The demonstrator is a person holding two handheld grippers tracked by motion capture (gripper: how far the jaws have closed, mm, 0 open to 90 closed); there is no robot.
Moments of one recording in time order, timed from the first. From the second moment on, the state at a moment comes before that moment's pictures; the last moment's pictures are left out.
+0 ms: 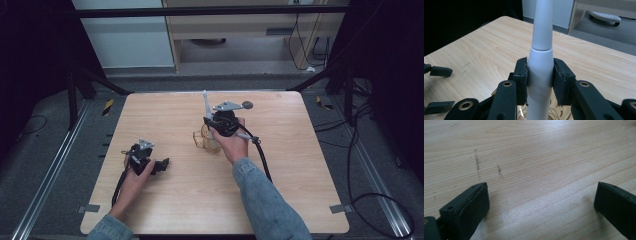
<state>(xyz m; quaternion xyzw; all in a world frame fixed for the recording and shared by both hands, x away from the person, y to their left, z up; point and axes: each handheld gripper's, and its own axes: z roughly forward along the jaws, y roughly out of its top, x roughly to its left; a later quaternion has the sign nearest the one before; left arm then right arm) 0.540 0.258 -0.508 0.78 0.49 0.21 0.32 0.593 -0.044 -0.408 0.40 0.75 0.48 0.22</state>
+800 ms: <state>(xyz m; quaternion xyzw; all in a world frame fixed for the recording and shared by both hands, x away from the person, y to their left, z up) 0.540 0.258 -0.508 0.78 0.49 0.21 0.32 0.593 -0.042 -0.412 0.40 0.76 0.47 0.21</state>
